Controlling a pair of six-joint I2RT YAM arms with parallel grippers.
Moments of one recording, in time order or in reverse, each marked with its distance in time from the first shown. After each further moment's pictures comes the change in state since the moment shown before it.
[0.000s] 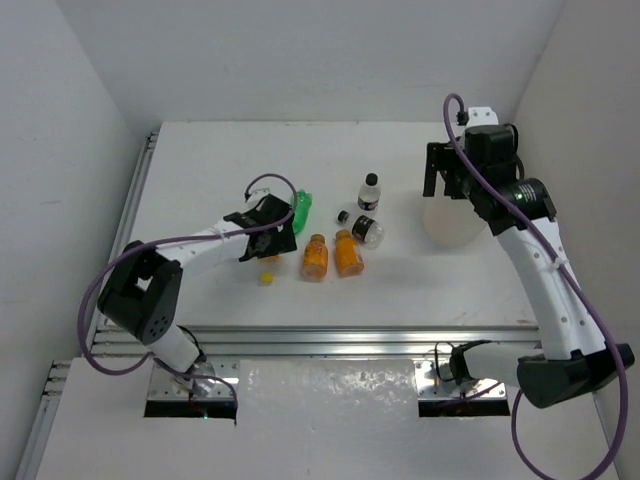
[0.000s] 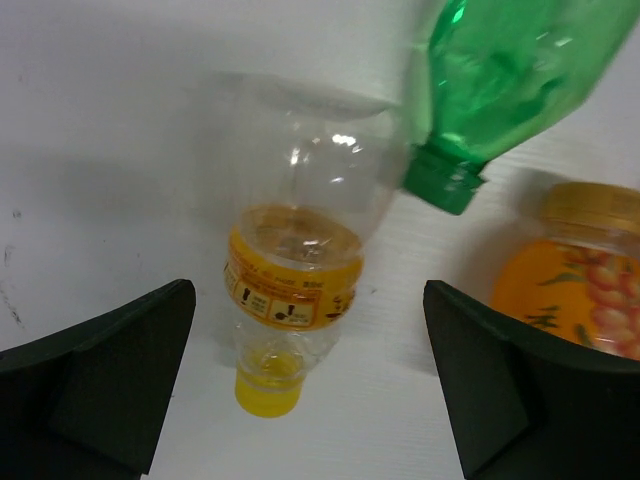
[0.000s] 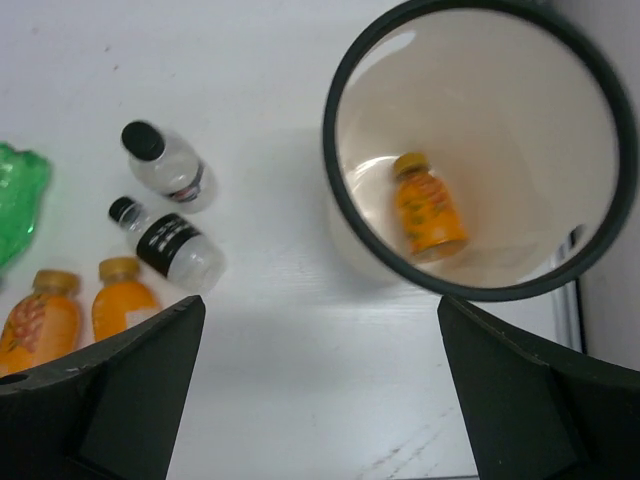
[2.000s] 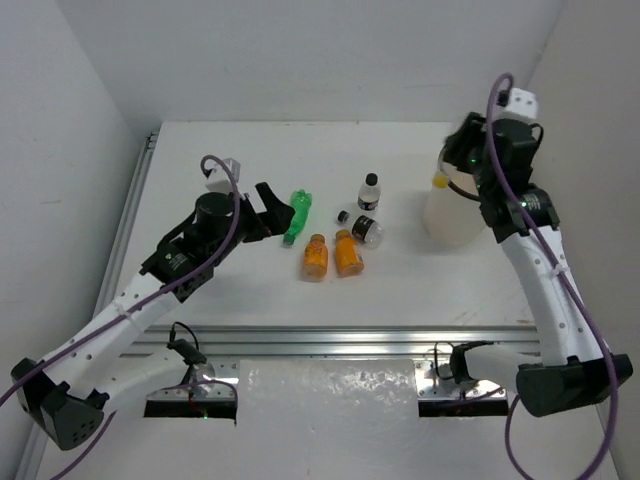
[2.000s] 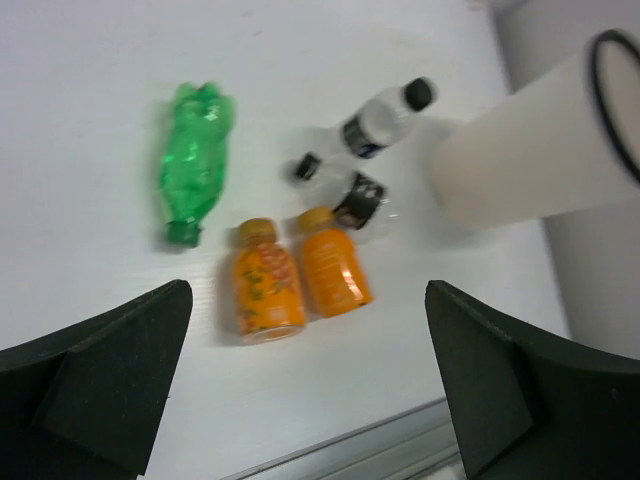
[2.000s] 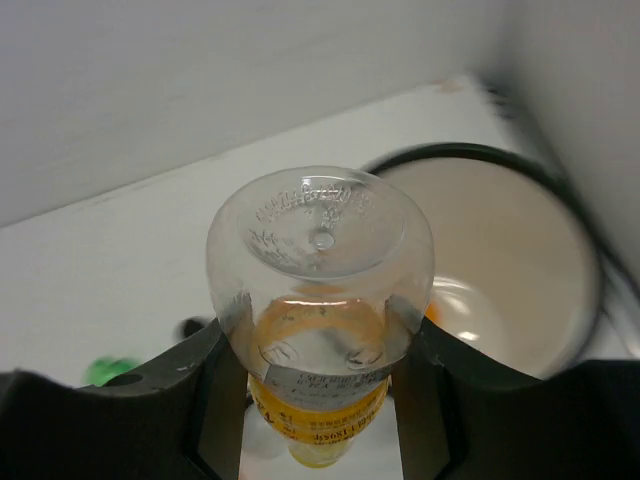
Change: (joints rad) left arm -0.065 -0.636 -0.065 0.154 0.190 0.055; right arm -0.024 -0.075 -0.159 0.450 -0.077 0.198
